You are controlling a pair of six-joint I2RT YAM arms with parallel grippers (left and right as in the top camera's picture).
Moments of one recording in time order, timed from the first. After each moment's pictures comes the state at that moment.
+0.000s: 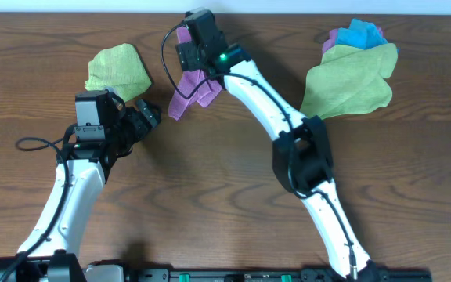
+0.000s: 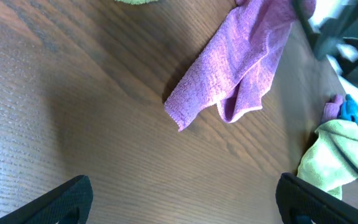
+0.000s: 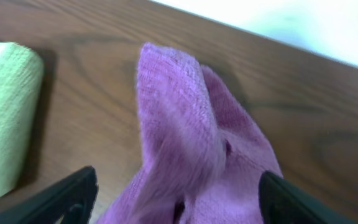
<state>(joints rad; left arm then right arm) 0.03 1.38 0.81 -0.29 0.36 -0.71 0.58 2.55 2.40 -0.61 0.11 0.20</state>
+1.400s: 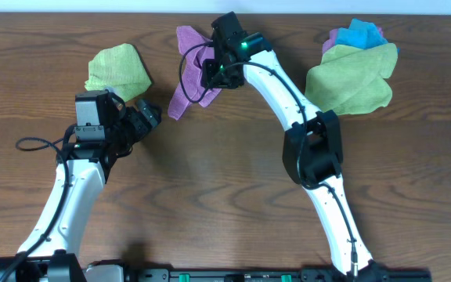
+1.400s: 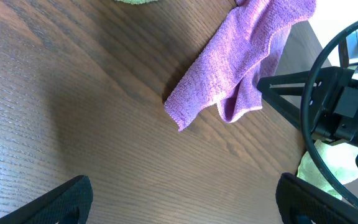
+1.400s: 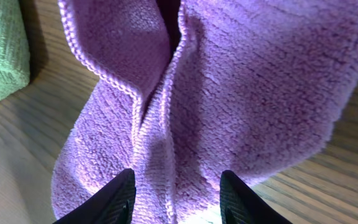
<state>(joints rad) 0.03 1.38 0.81 -0.29 0.36 -0.71 0.48 2.61 2.43 -0.98 -0.30 0.40</state>
